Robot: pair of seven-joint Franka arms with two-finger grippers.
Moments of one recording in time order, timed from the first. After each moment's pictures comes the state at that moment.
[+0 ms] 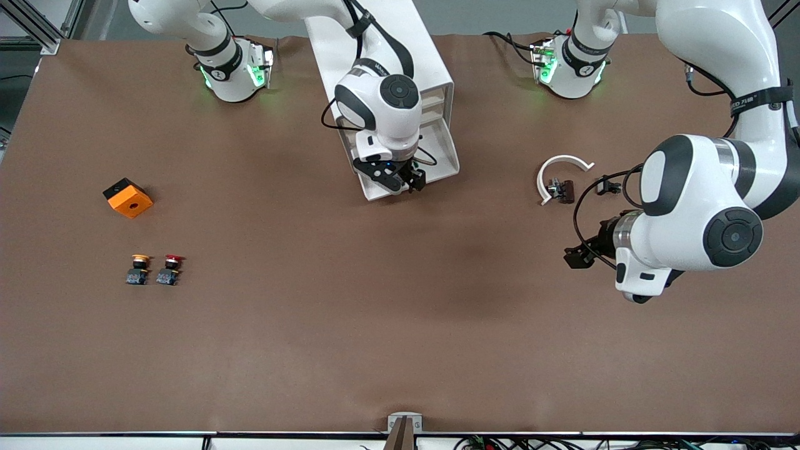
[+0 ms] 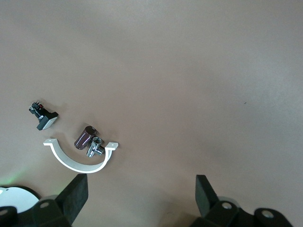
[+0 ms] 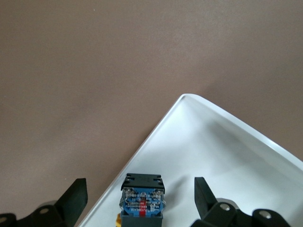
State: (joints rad) left arm -0.37 0.53 0.23 -1.29 -0.21 1.53 -0.77; right arm 0.98 0.51 -0.07 -1.76 -0.01 2.25 1.51
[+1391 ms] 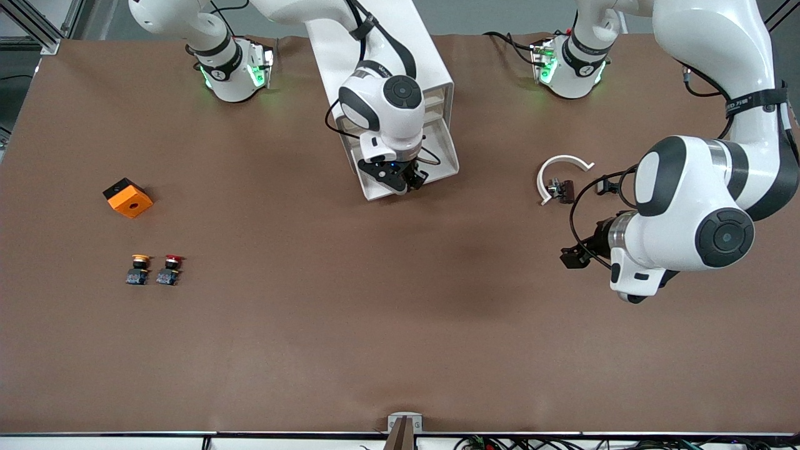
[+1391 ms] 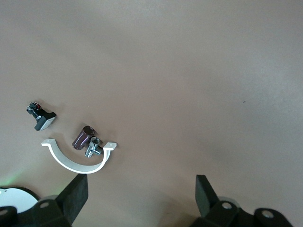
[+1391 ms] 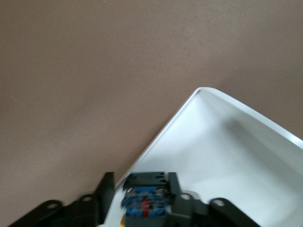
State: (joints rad) left arm -0.38 0.53 0.23 -1.30 -0.21 1.53 -0.77; right arm 0.99 0.53 -0.07 -1.75 -0.01 2.28 1.50
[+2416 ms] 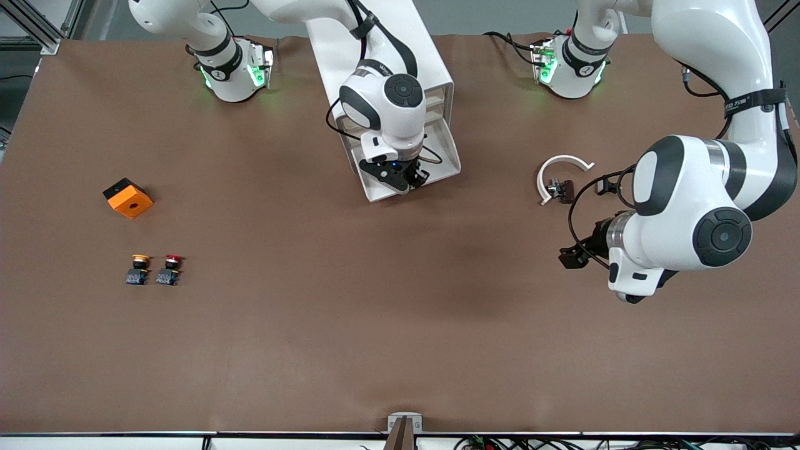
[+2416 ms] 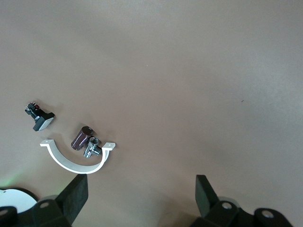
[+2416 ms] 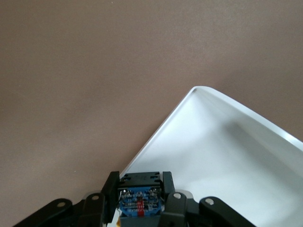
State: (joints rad) left arm -0.38 0.53 0.23 -1.30 -0.21 1.54 -0.77; right arm 0.99 0.53 -0.07 -1.74 -0.01 2.27 1.48
